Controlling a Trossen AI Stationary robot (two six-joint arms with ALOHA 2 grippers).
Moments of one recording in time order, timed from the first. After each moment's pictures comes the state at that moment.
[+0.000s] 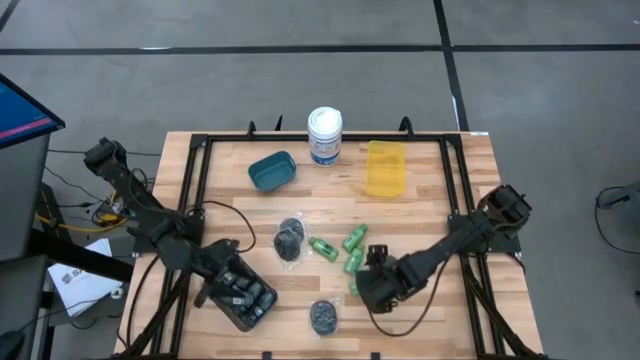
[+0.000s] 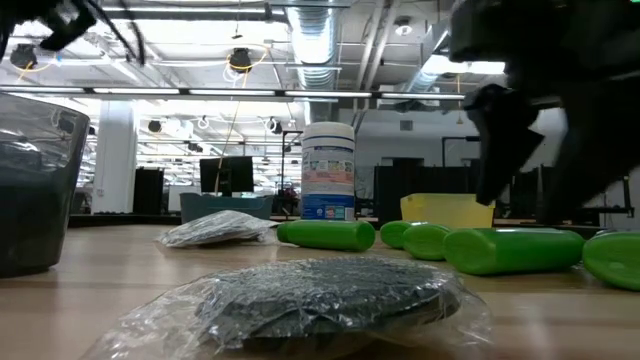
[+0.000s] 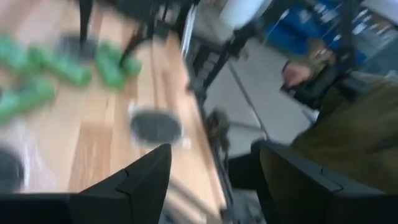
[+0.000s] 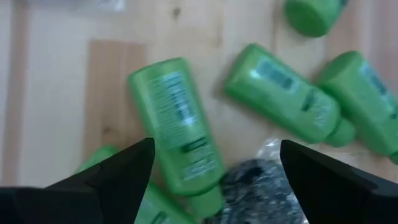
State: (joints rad) left arm -0.82 0.84 0.46 0.08 -0.38 -0.63; right arm 0.58 1.80 1.12 -0.64 0.34 0.45
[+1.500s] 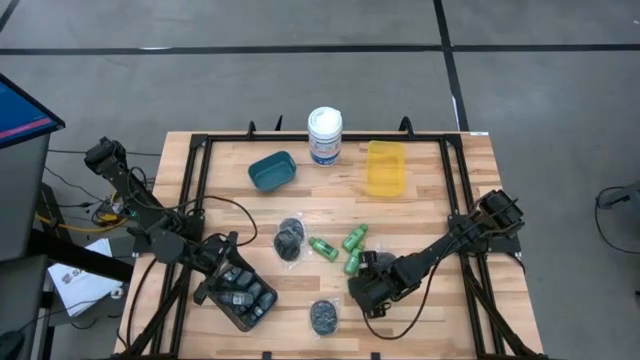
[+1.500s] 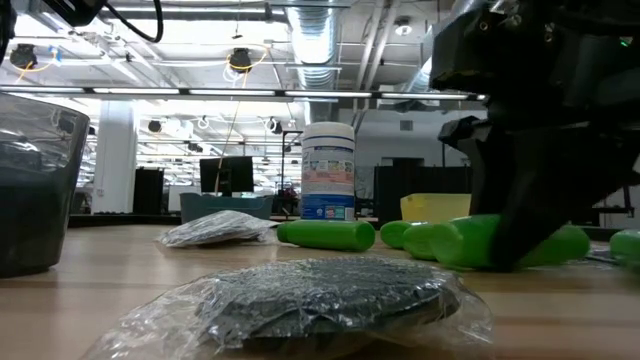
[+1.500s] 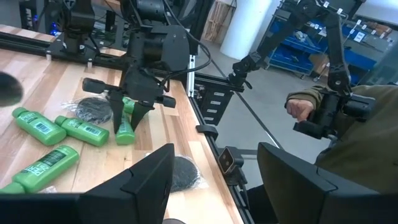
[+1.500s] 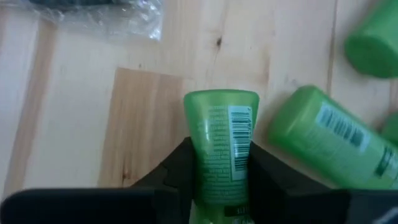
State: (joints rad) left arm -0.82 0.80 0.46 0.16 -0.47 -0.42; right arm 0.56 1.88 1.07 -0.39 0.29 0.34
